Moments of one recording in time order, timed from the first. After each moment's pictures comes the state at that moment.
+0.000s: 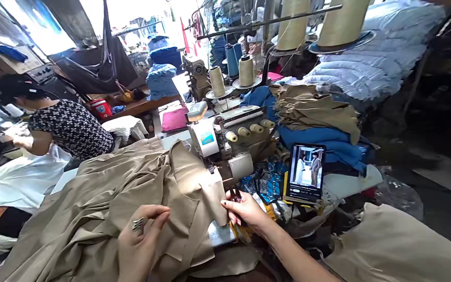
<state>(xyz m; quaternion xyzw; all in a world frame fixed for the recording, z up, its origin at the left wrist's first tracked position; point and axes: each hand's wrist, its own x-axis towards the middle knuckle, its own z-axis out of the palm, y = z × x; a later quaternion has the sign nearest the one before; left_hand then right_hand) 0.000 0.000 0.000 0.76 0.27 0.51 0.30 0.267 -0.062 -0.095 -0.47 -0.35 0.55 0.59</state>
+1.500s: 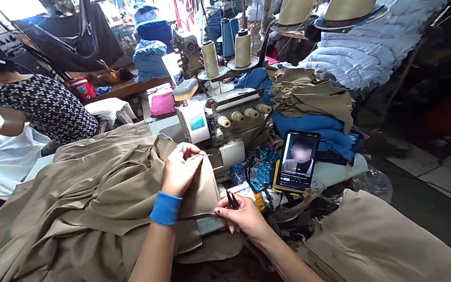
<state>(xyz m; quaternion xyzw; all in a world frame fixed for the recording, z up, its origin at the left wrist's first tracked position) 0.136 0.060 -0.011 0.78 0.32 0.41 0.35 0.252 -0.109 -0.086 -0.54 -0.32 0.51 0.59</state>
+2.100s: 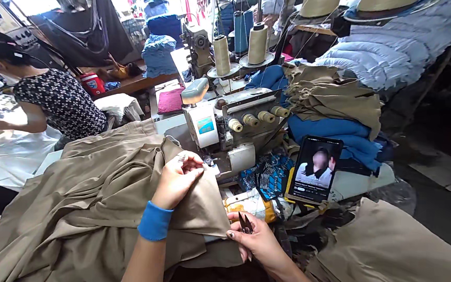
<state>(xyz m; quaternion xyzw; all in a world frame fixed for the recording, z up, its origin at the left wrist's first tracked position) 0.111 0.067 -0.005 0.77 0.29 0.35 0.46 0.246 -0.134 -0.105 -0.52 -0.29 0.55 0.59</state>
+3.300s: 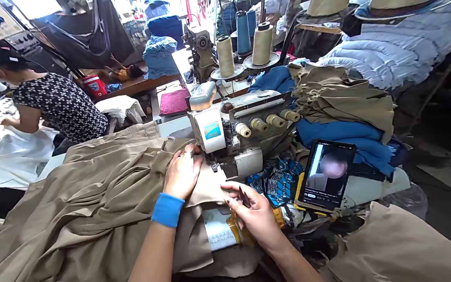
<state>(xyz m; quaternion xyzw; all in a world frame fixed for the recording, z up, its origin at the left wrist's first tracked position) 0.124 0.098 -0.017 0.89 0.36 0.26 0.13 0.250 -0.066 -0.068 -0.52 -0.38 0.37 0.67</state>
